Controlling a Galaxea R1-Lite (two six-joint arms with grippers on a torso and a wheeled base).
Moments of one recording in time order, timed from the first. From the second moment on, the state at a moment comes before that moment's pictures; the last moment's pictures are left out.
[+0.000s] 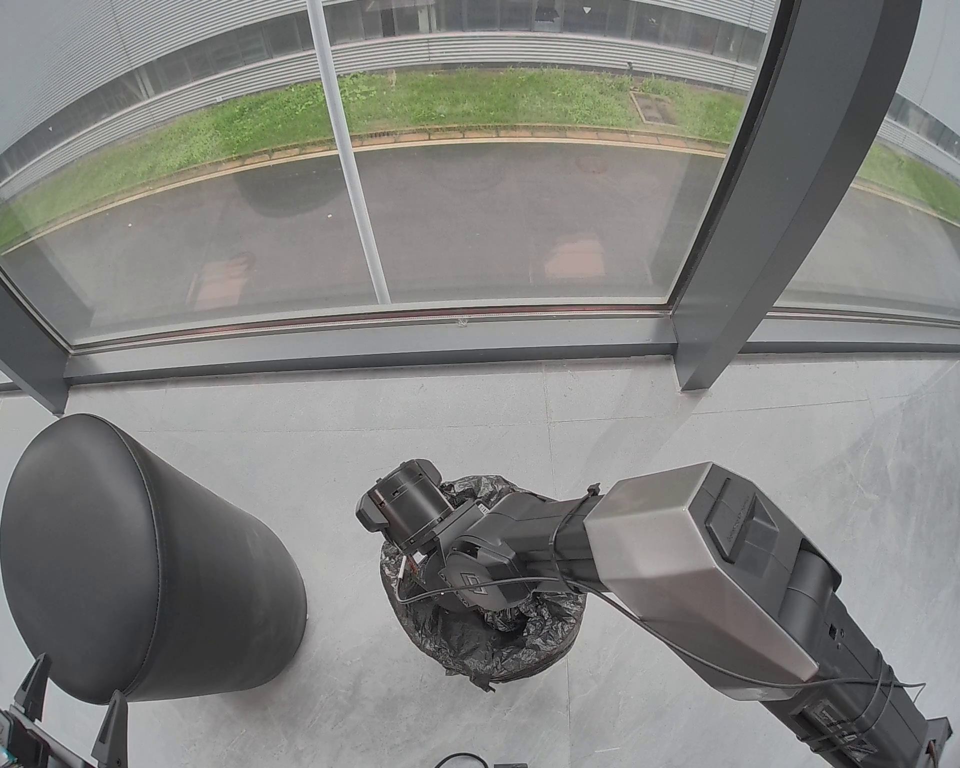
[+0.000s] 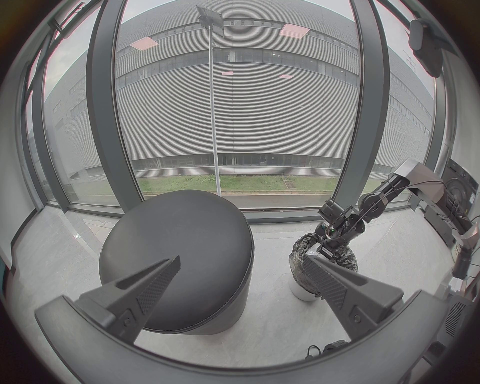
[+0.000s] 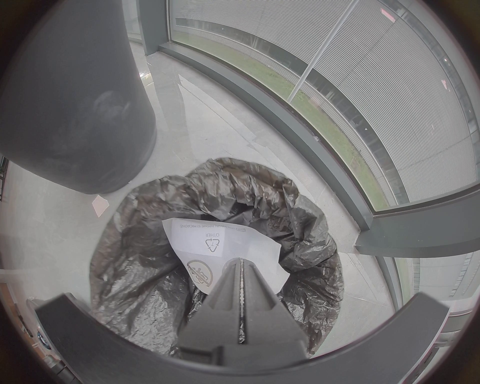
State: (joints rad) left arm 0.00 0.02 -0.02 0.02 0.00 -0.02; right arm 0.89 2.63 -2.00 0.28 -0.62 -0.16
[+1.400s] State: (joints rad) left arm 0.00 0.02 -0.02 0.02 0.00 -0.02; right arm 0.79 2.81 -2.00 0.09 -0.60 -0.19
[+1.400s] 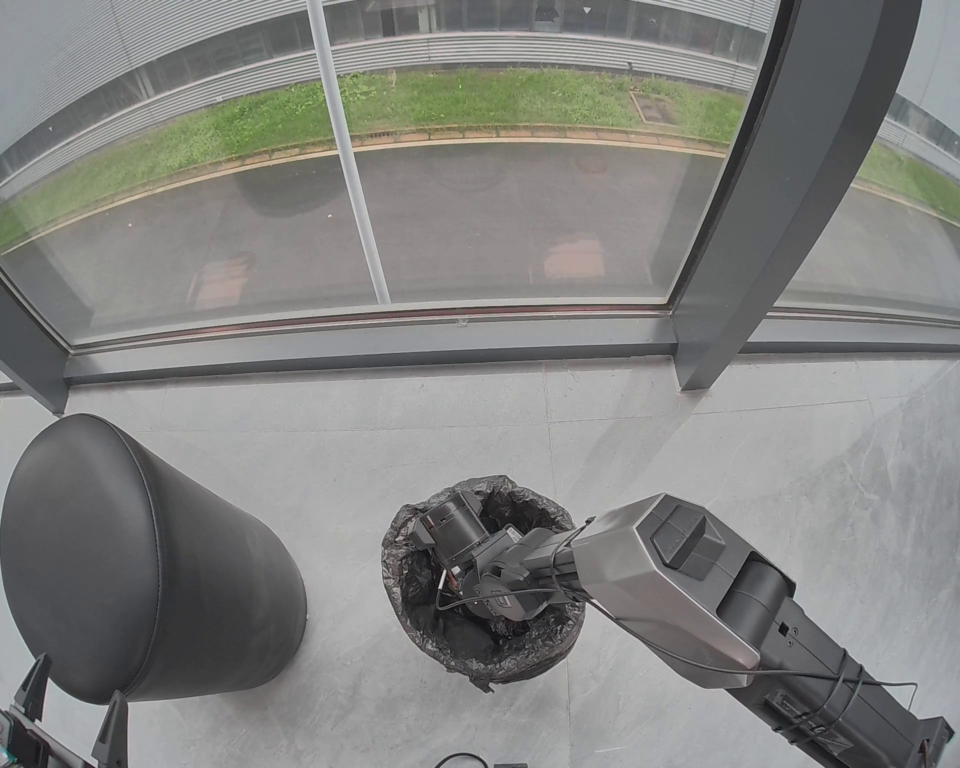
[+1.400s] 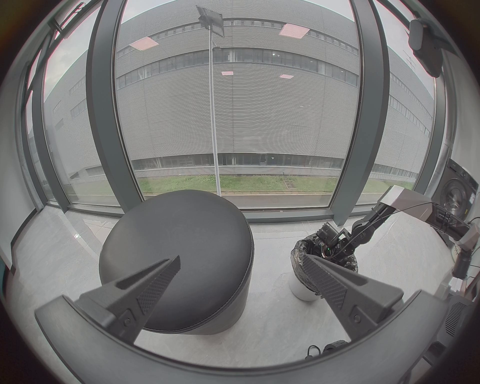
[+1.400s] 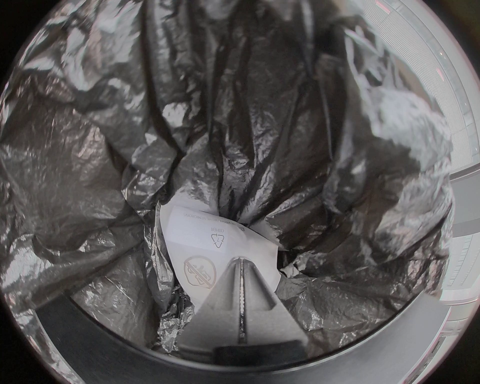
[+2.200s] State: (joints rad) left arm 0.00 0.02 -0.02 0.02 0.00 -0.02; right arm 0.74 2.86 -2.00 0.05 -0.60 -0.19
